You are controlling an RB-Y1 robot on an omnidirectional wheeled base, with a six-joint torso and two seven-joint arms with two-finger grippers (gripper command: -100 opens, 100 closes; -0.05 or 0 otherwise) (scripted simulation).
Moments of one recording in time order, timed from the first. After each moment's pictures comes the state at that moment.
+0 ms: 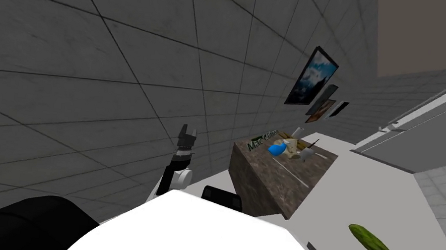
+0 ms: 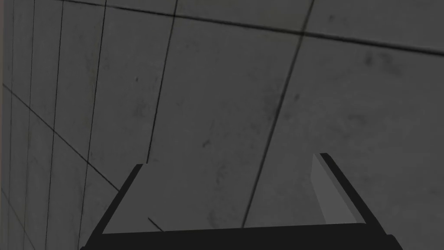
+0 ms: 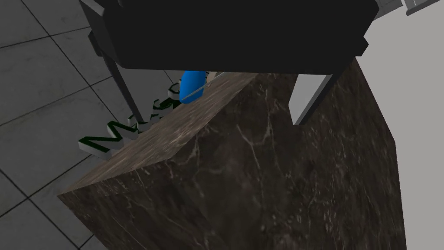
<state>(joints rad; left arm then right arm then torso) 0.50 -0.03 -0.06 -2.29 0.07 -0.42 -0.01 1.22 -0.97 -0.02 -1.76 0.08 -0.51 0.01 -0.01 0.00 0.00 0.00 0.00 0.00</state>
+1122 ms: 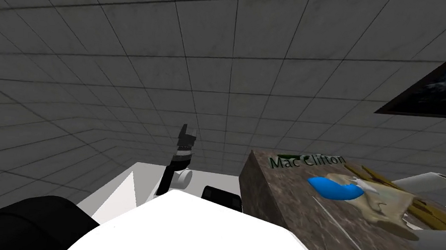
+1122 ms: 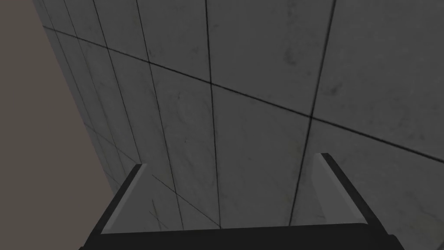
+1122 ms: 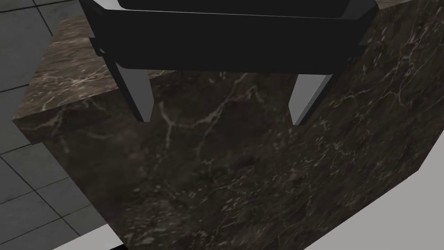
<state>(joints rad) 0.50 -0.03 -0.06 -2.29 0.07 -0.42 -0.01 1.50 -1.28 -0.03 -1.57 0.14 -0.46 0.04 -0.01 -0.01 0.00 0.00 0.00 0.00</state>
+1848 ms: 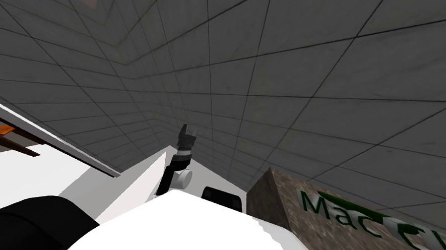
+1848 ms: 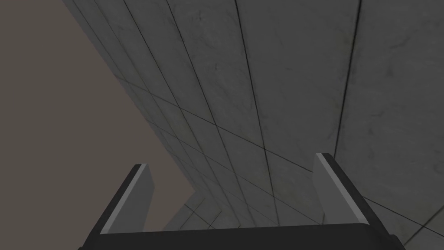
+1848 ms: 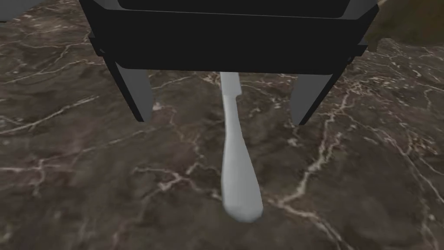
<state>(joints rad) 0.50 -0.03 -0.06 -2.29 0.07 -0.42 -0.01 1.60 -1.48 -0.04 -1.50 0.17 -0.39 0.05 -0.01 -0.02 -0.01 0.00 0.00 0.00</state>
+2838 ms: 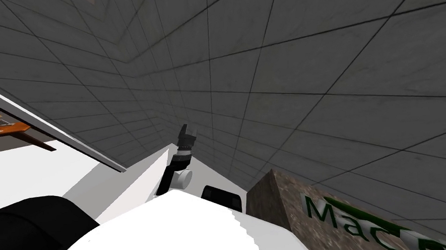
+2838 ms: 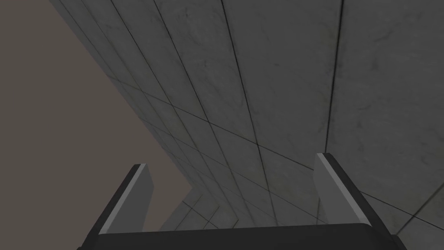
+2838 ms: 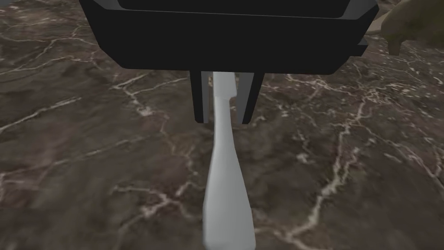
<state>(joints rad) 0.50 -0.03 -0.06 -2.29 0.07 -0.42 -0.01 1.51 -1.42 0.02 -1.49 0.20 -0.35 0.07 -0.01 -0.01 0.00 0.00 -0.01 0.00</state>
